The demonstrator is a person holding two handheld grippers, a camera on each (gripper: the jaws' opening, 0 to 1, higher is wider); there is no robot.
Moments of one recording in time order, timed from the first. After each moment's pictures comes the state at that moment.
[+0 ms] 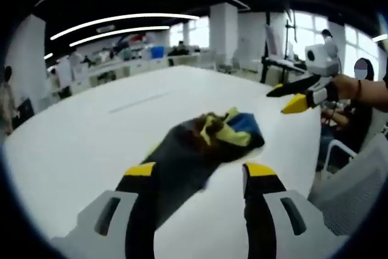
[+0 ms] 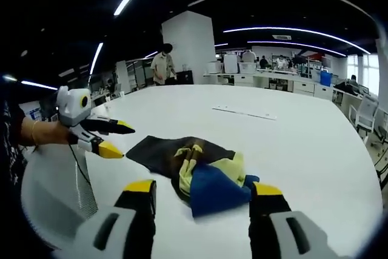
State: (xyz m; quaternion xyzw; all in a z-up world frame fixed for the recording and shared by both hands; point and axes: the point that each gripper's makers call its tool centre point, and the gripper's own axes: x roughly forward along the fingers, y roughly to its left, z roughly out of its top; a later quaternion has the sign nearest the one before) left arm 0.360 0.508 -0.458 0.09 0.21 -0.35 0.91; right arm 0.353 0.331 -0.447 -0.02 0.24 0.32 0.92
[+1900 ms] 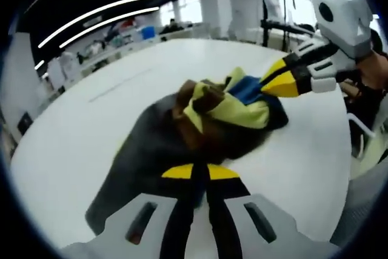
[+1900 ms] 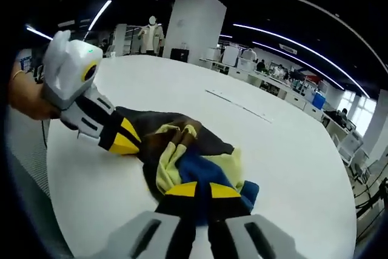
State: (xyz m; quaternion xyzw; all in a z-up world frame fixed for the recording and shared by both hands) left arm 0.396 0.465 -0.524 0.16 0.27 -0.34 0.89; right arm 0.390 0.350 -0.491 -0.18 0.24 0.26 0.92
